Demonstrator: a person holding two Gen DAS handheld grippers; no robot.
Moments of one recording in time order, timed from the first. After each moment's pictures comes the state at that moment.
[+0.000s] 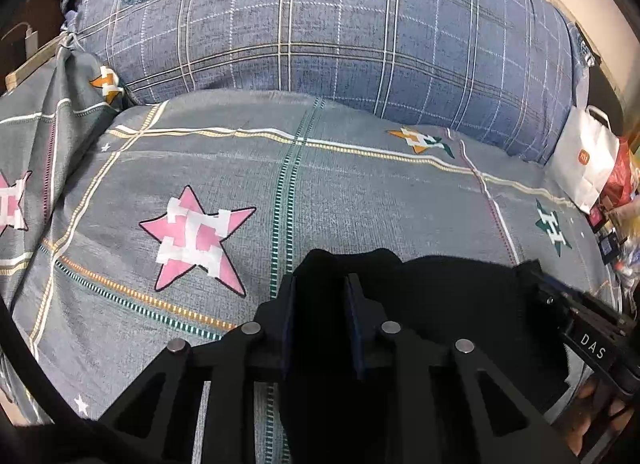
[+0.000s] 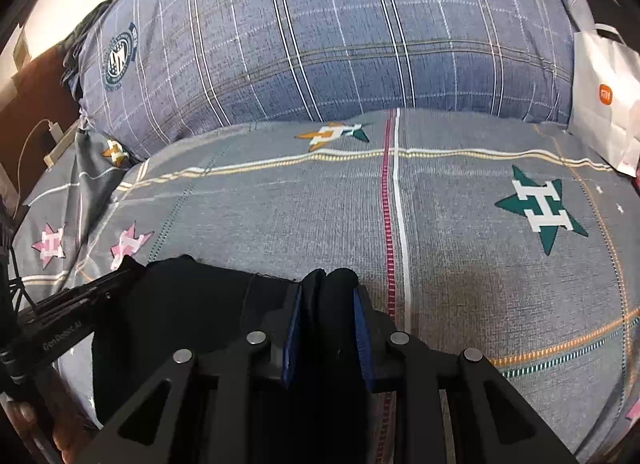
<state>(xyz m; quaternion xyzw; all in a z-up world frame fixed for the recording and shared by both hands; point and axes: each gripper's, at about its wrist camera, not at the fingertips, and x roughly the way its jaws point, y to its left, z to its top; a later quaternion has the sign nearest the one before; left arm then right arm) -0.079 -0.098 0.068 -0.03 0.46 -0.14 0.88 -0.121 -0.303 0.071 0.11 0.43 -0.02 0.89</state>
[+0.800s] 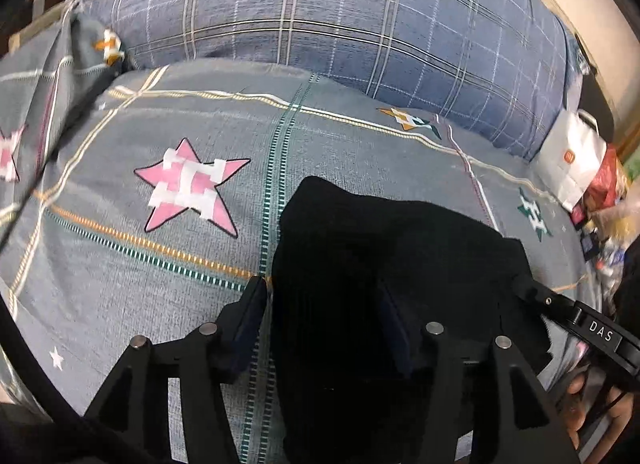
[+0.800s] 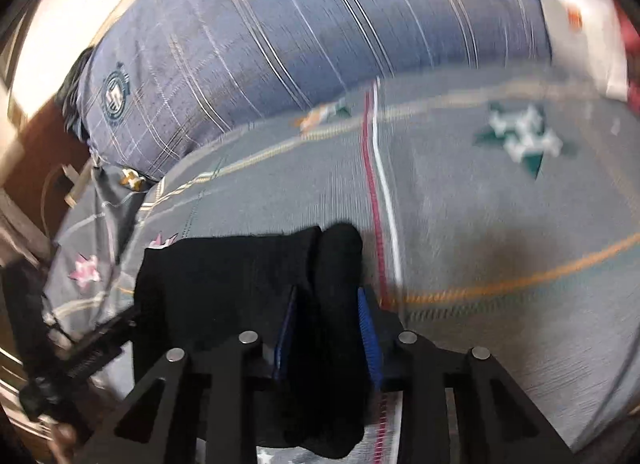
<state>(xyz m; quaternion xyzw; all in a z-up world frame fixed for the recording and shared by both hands) -0.101 -0.088 0.061 -0.07 0.49 -0.16 0.85 -0.154 -0.331 0.056 0.23 0.45 0.00 0.86</state>
